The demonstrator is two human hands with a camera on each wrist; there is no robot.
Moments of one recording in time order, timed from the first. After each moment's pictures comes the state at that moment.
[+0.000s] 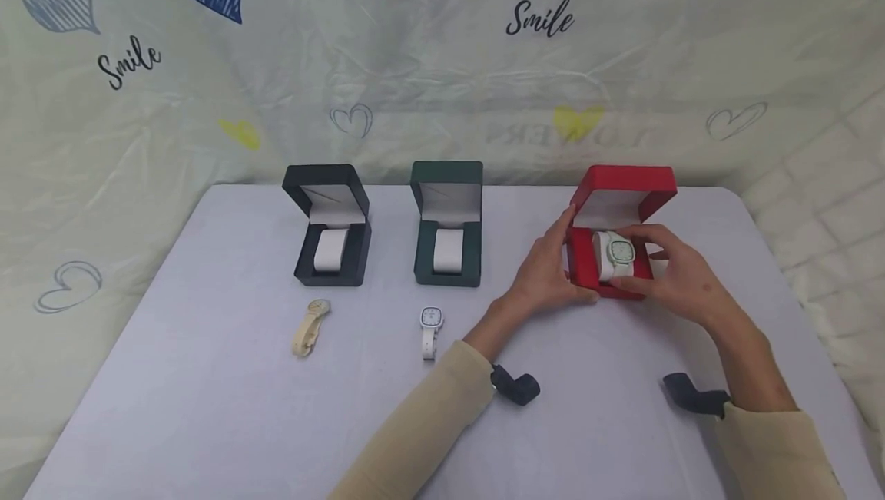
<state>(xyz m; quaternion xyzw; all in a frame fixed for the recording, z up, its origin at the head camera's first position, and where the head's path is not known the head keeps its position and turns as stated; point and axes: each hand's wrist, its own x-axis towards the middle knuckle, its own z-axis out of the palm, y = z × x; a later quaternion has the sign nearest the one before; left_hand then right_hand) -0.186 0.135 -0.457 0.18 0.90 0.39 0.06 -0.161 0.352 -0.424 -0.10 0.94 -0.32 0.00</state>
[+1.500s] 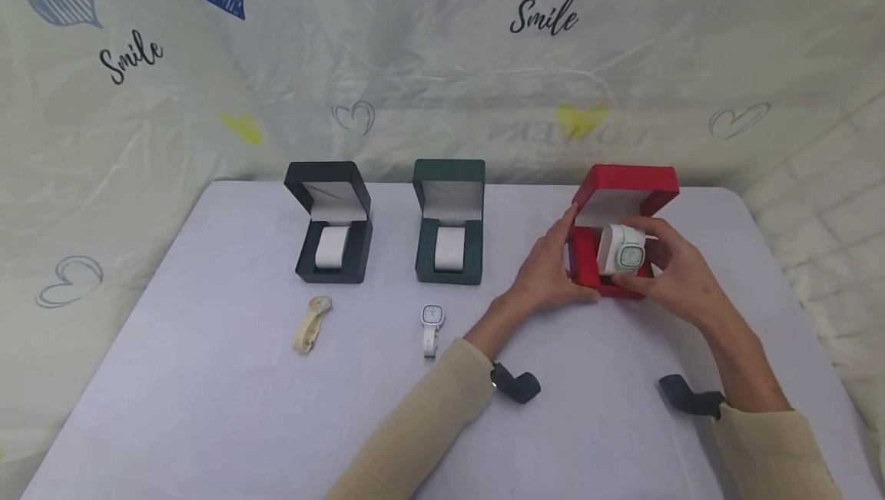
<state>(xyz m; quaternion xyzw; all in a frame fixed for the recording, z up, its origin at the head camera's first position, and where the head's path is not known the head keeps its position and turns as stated) -0.185 0.133 -0.454 0.19 0.90 0.39 0.07 -0.157 0.343 -0.425 -0.13 0.89 -0.43 -0.05</state>
